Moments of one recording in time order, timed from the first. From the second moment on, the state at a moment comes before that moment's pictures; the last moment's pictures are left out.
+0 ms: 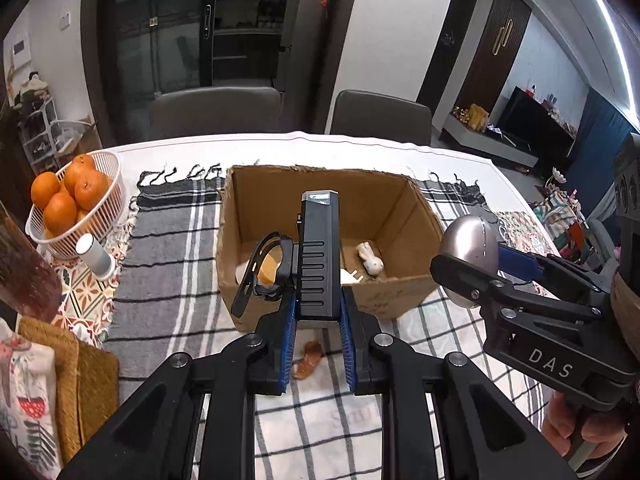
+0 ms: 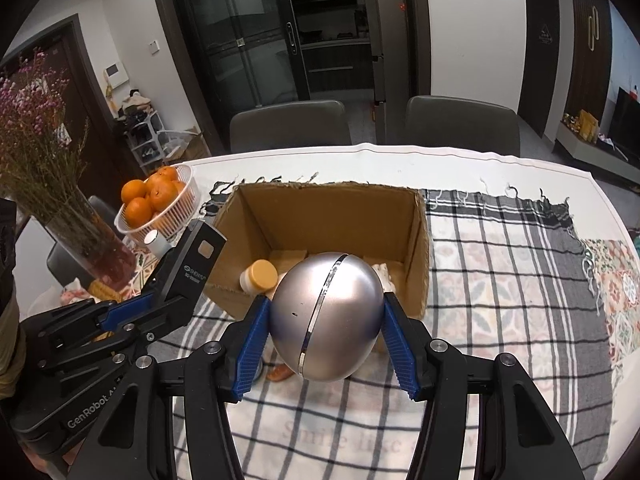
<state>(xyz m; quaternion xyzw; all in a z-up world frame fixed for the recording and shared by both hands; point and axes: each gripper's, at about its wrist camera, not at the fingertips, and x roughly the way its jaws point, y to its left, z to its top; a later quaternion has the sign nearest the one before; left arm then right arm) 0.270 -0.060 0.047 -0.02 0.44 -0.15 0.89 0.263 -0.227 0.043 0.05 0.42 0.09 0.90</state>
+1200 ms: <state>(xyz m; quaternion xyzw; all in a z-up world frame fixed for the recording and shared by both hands) 0.373 -0.065 -0.023 0.00 0.54 -0.12 0.83 0.377 -0.224 -0.026 0.07 0.52 0.10 0.84</state>
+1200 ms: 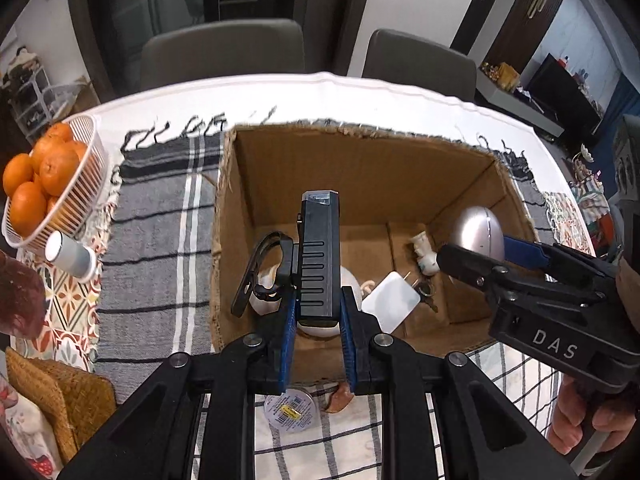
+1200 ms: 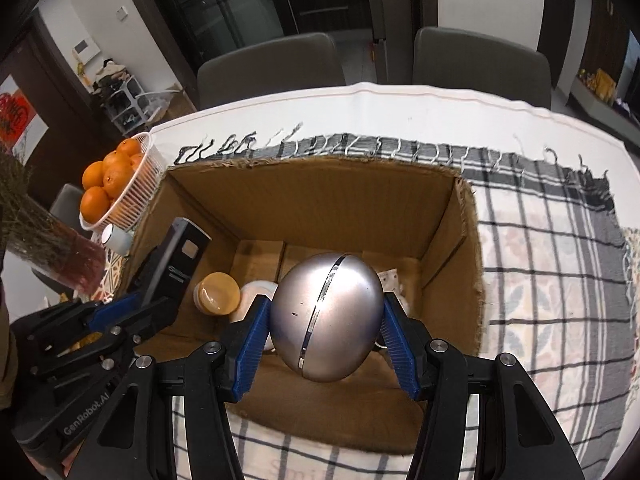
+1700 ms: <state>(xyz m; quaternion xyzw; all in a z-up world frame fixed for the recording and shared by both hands) 0.349 -0.063 -0.003 0.02 0.50 -0.11 0.86 0.359 -0.225 -0.012 0.05 0.49 0.10 0.86</state>
